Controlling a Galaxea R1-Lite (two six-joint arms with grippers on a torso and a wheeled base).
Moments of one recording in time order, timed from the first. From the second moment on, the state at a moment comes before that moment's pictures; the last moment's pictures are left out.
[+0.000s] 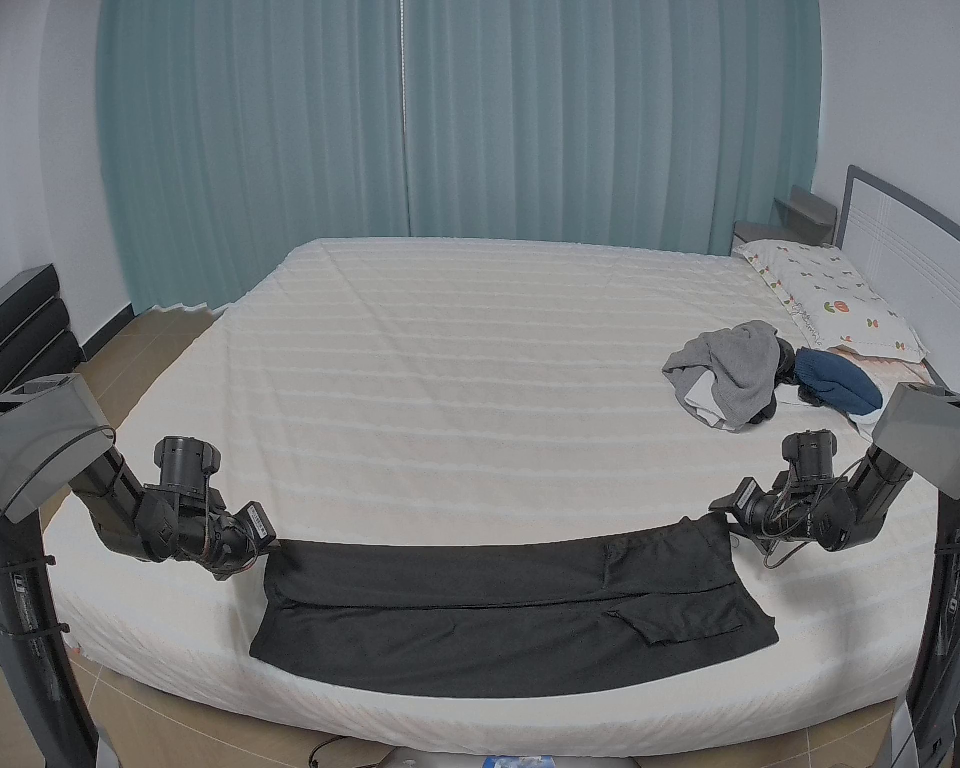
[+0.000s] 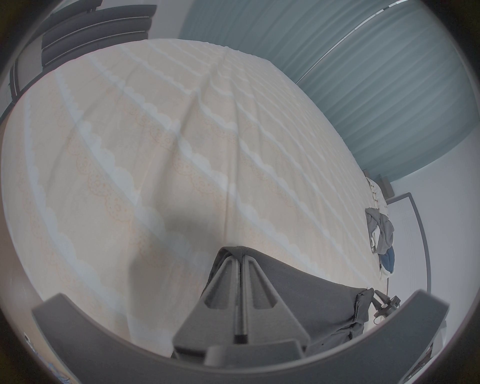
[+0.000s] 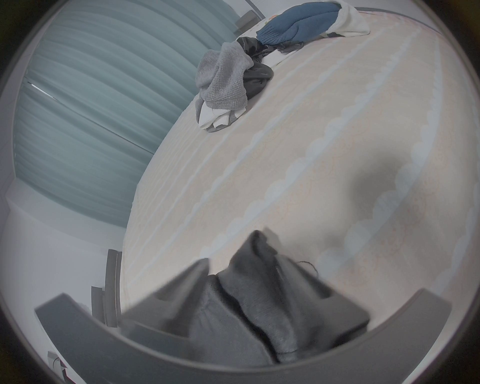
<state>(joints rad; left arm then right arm) 0.03 2.20 -0.84 -0.49 -0.25 -0.63 -0.01 2.33 -0.91 -0.72 0.22 0.78</state>
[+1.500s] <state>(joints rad) -0.11 2.00 -0.72 -0.54 -0.26 -0.80 -0.08 2.30 -0.87 -0.72 0.24 0.88</state>
